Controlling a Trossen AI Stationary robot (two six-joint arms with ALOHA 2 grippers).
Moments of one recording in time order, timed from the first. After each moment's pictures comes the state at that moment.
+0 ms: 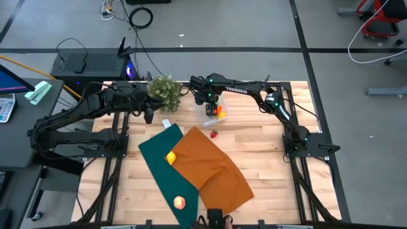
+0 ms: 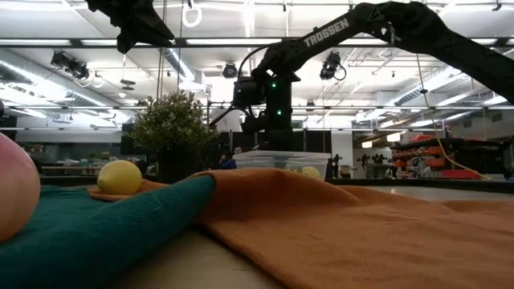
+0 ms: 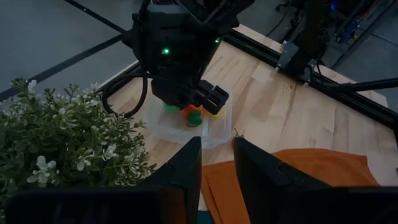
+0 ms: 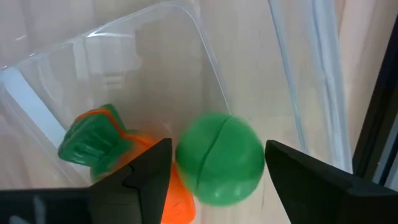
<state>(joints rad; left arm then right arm) 0.39 0.81 0.91 -0.55 0.00 -0.28 -0.45 2.36 2.10 -1.18 0.13 -0.45</state>
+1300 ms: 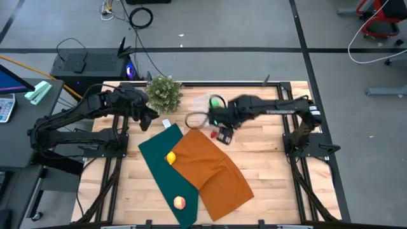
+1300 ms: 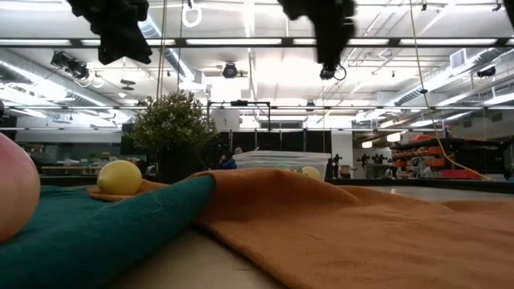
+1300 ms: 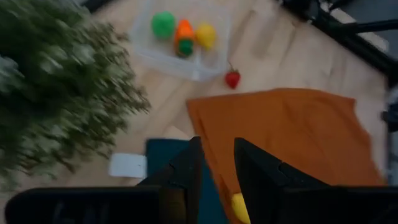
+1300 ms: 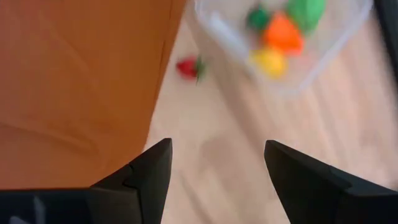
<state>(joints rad) 0.37 0.81 0.91 -0.79 0.11 -0.33 0.02 1.80 1.86 -1.47 0.18 0.47</state>
